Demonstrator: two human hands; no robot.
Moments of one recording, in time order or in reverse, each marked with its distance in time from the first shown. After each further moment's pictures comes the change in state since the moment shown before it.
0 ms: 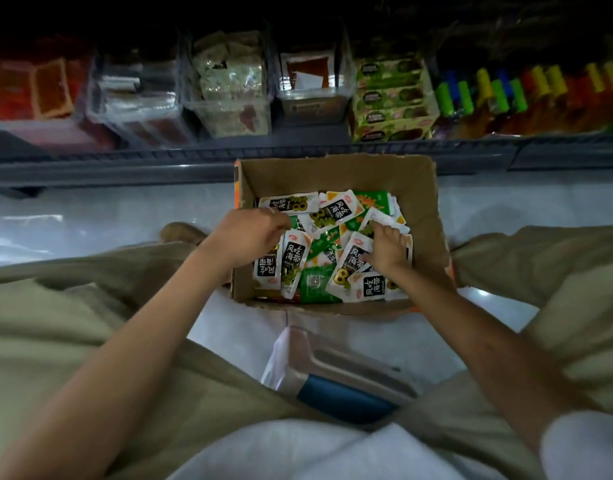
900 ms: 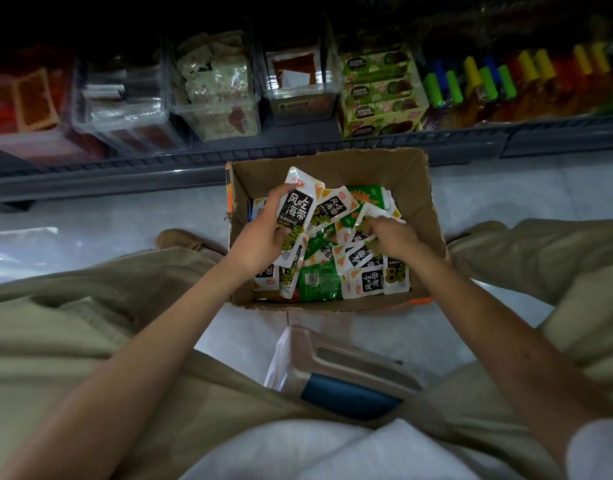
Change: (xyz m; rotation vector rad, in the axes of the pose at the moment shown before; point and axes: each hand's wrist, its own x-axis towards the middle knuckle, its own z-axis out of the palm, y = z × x) left_hand 0.006 0.022 0.024 -0.697 0.147 -0.218; right_hand -0.001 0.009 -0.048 -0.013 -0.228 -0.175
